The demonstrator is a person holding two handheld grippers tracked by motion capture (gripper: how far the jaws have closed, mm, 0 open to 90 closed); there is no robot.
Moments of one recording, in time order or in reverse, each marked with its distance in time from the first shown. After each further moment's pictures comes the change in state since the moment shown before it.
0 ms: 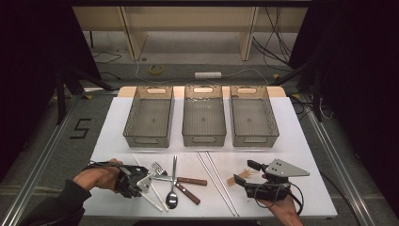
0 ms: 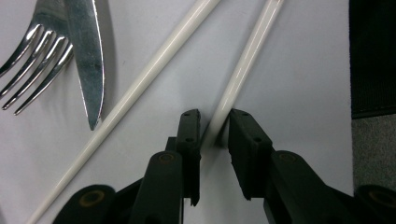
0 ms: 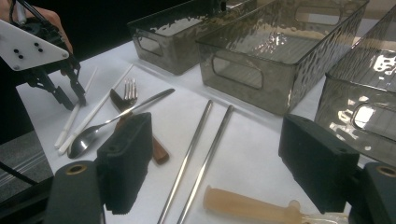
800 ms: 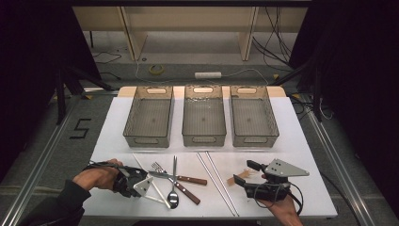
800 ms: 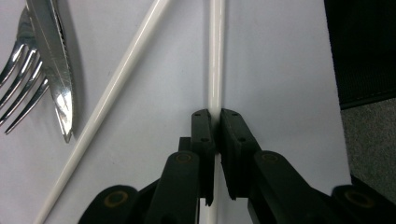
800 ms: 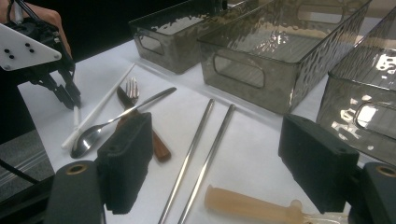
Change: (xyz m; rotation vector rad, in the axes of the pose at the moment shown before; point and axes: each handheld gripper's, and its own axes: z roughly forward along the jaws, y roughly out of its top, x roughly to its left) left arm -0.003 -0.002 -0.001 -0.013 -0.018 0.094; right arm 0.000 0.000 0.001 0.002 0.005 0.001
